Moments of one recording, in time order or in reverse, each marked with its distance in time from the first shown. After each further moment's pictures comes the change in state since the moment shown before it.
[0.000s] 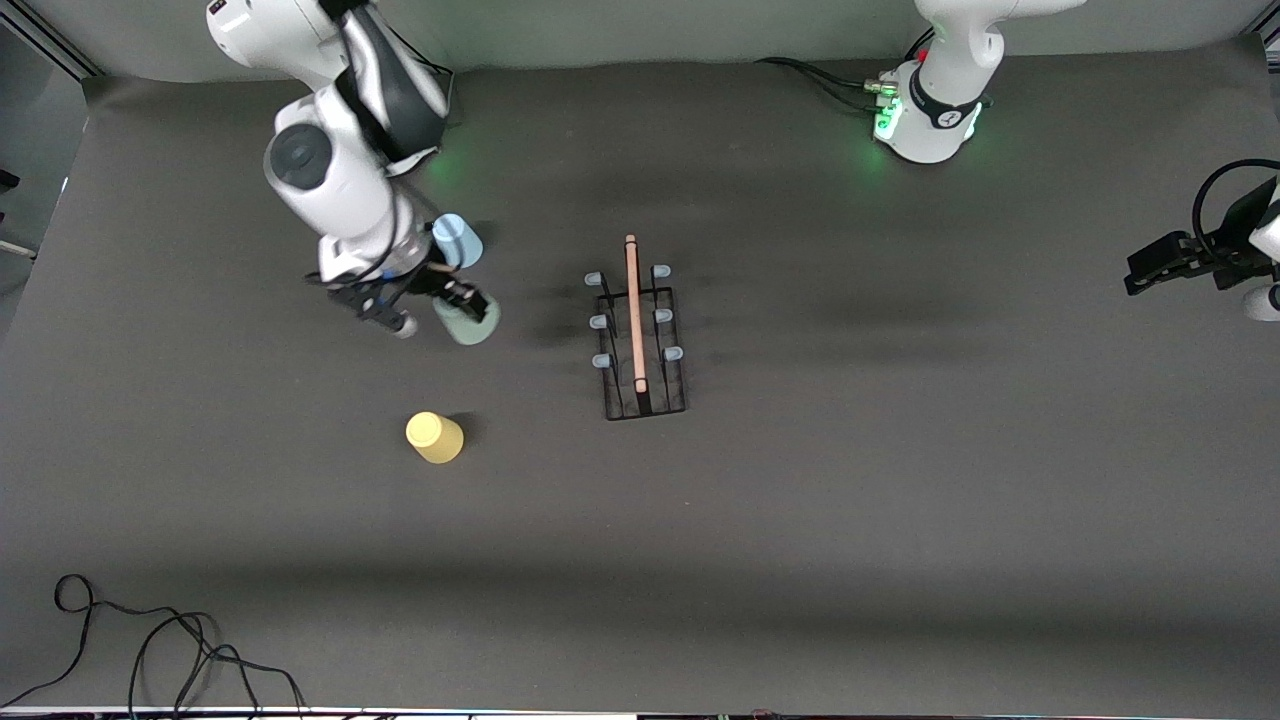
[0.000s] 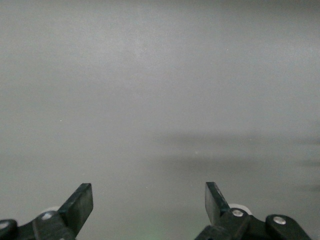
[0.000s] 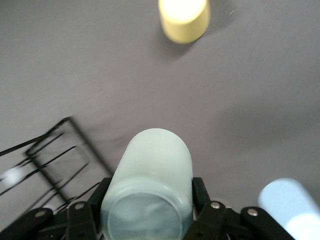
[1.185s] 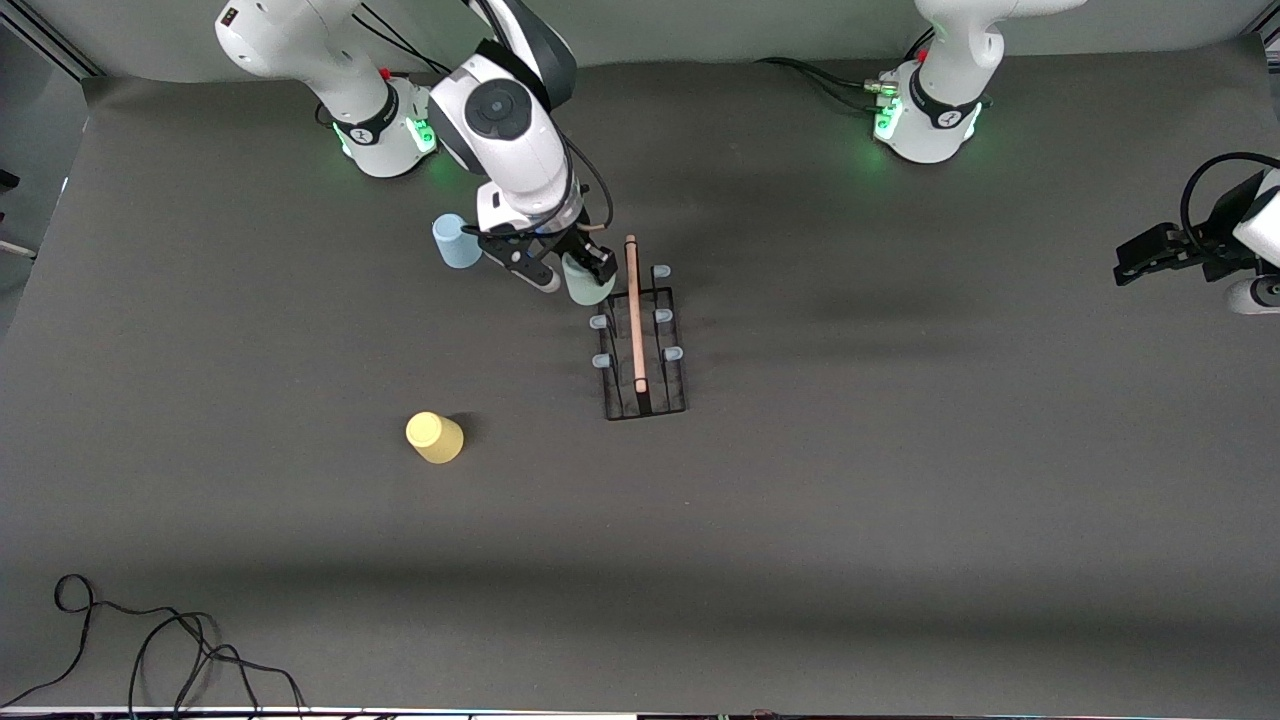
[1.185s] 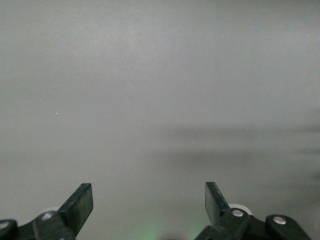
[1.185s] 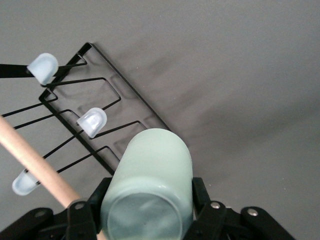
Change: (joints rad) left arm -0.004 -0.007 -0.017 0.002 -0.001 -0.053 0.000; right arm 0.261 0.208 0.004 0.143 0.000 0.034 0.344
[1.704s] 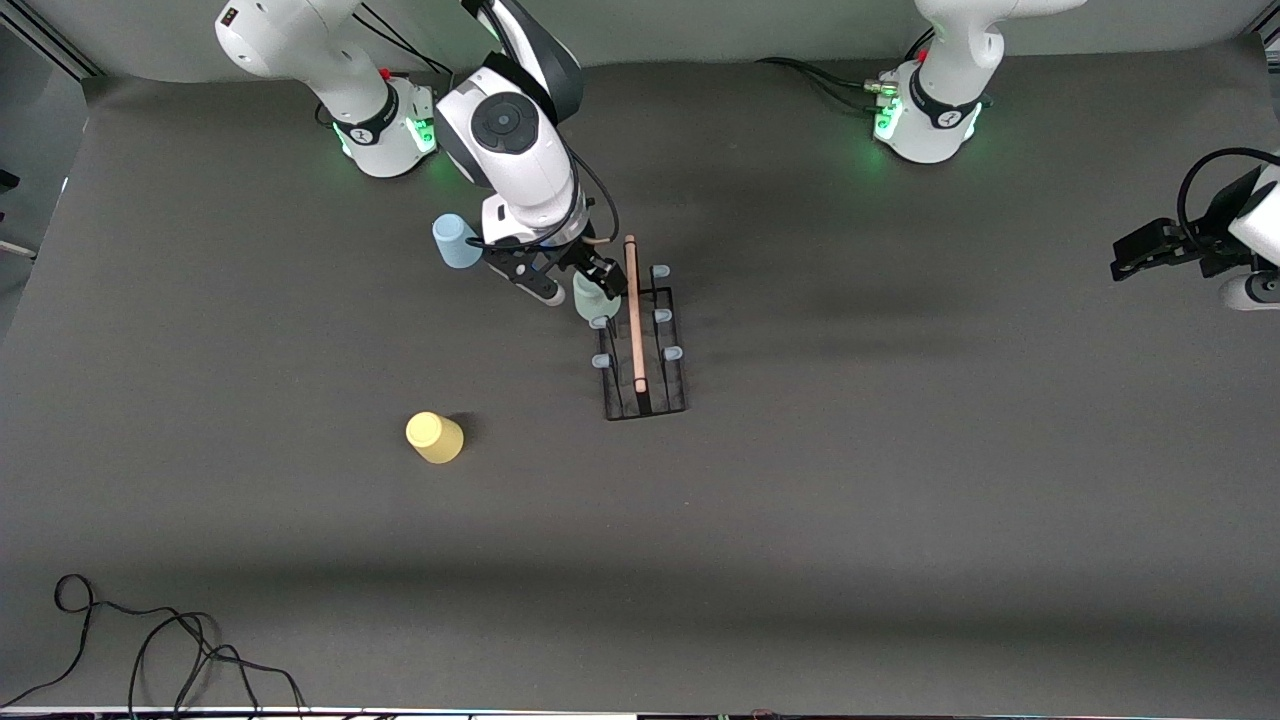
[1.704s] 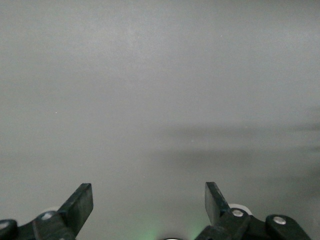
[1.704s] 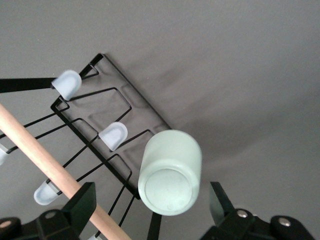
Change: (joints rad) left arm -0.004 -0.002 -0.001 0.011 0.000 -0.004 0.000; right arm -0.004 0.026 -0.035 0.102 -0.004 -0.107 -0.056
